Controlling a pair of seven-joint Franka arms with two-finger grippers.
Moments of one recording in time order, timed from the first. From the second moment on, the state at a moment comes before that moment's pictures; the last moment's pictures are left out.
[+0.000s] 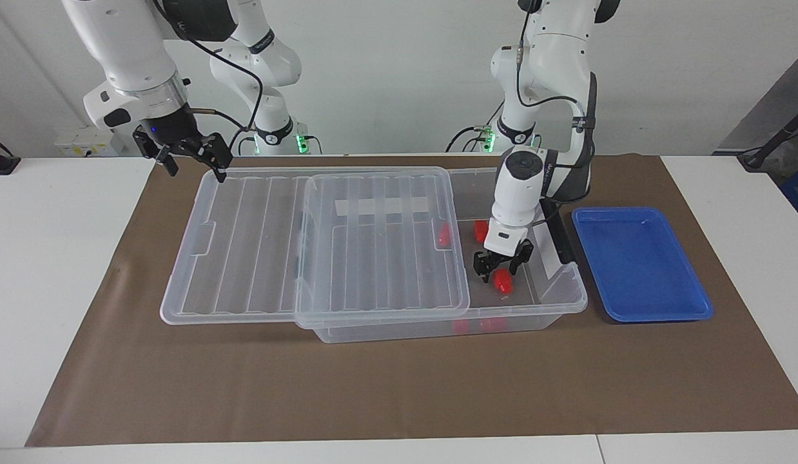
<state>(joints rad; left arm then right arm) -0.32 0.26 -0.06 -2.14 0.18 2.55 -0.72 -0.02 -0.05 0.05 -1.65 -0.03 1.59 0.22</state>
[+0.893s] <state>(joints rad) -0.32 0.24 -0.06 -2.06 0.19 2.42 -0.72 -0.08 -0.05 0.05 -1.73 -0.03 1.72 0.17</state>
